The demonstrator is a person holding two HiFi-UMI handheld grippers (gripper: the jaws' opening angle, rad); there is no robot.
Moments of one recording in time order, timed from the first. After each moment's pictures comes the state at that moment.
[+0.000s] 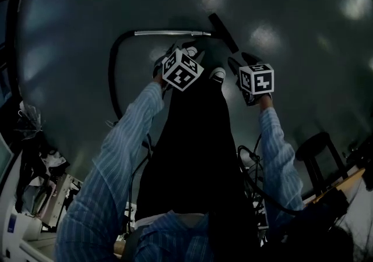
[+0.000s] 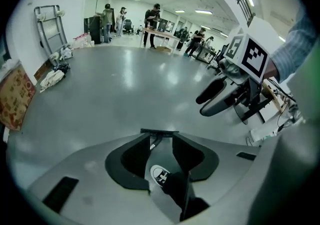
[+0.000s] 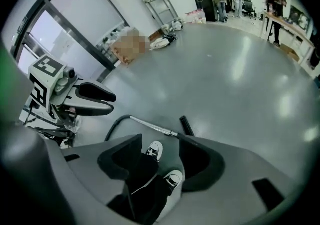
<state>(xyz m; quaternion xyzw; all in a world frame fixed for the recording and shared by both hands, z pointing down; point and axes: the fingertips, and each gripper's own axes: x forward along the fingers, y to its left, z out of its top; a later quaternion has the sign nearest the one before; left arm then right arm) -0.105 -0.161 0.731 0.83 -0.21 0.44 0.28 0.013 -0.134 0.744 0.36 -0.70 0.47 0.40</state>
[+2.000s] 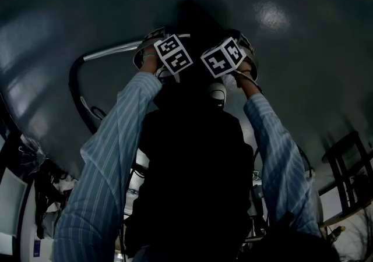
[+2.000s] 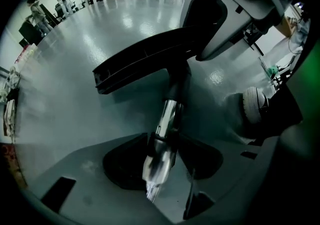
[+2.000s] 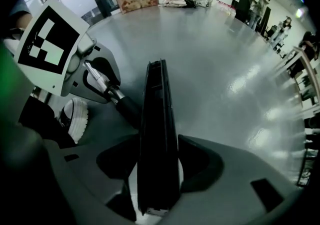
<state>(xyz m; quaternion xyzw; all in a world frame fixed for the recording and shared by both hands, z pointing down) -0.077 -0.142 1.195 0.74 -0.03 0.66 0.13 0.058 -0.142 1.149 0.32 -0.66 0.32 0.60</state>
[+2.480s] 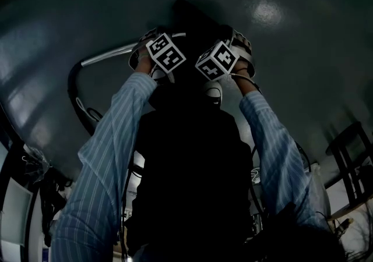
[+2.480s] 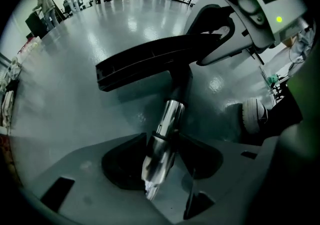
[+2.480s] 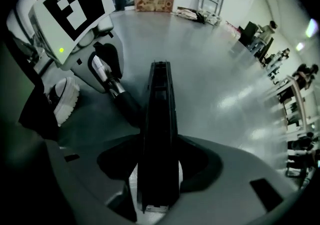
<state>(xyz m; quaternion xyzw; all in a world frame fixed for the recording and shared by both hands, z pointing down) -0.072 -0.144 1.189 0.75 -0.05 0.64 0.16 0.069 -0.145 1.146 0.34 -0.67 0.22 0.62</state>
